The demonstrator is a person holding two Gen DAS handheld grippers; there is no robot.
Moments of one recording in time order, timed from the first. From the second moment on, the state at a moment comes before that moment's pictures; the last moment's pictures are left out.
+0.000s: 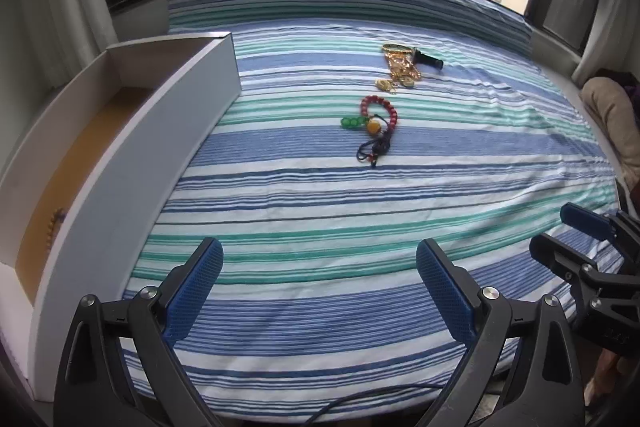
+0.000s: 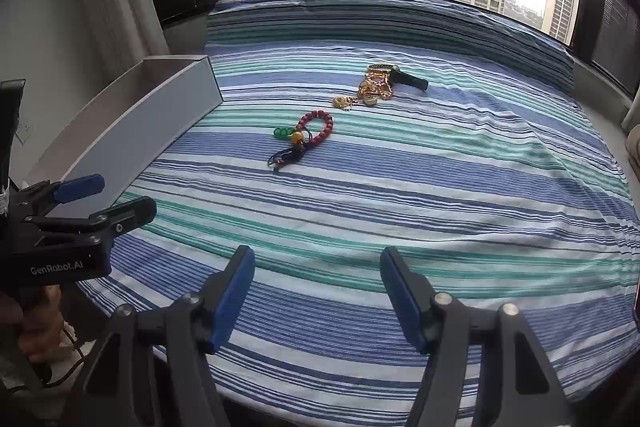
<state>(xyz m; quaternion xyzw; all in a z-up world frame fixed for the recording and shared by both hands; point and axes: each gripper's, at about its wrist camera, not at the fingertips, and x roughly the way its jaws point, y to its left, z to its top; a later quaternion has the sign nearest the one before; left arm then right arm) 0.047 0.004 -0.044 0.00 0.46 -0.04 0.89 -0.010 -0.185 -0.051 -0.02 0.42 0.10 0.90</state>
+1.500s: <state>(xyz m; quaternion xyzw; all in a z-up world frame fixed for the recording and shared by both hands) 0.193 -0.065 -0.116 0.00 0.49 -0.19 0.85 -0.003 -0.233 -0.061 0.04 0.43 0.07 0.90</state>
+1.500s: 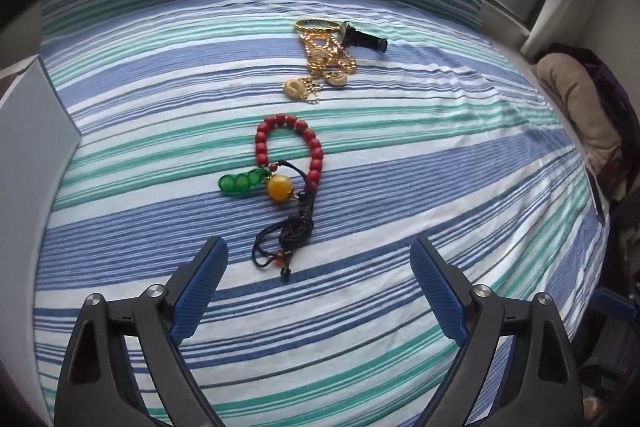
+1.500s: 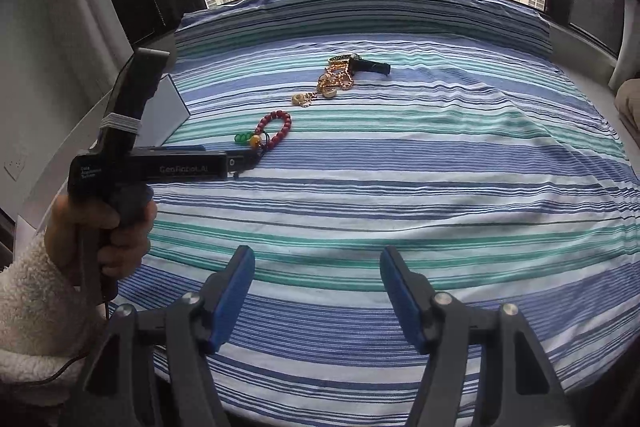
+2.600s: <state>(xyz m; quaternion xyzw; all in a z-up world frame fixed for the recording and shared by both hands) 0.110 0.030 -0.070 -0.03 0.47 -0.13 0.87 0.071 -0.220 -0.064 0.05 0.44 0.17 0.88</state>
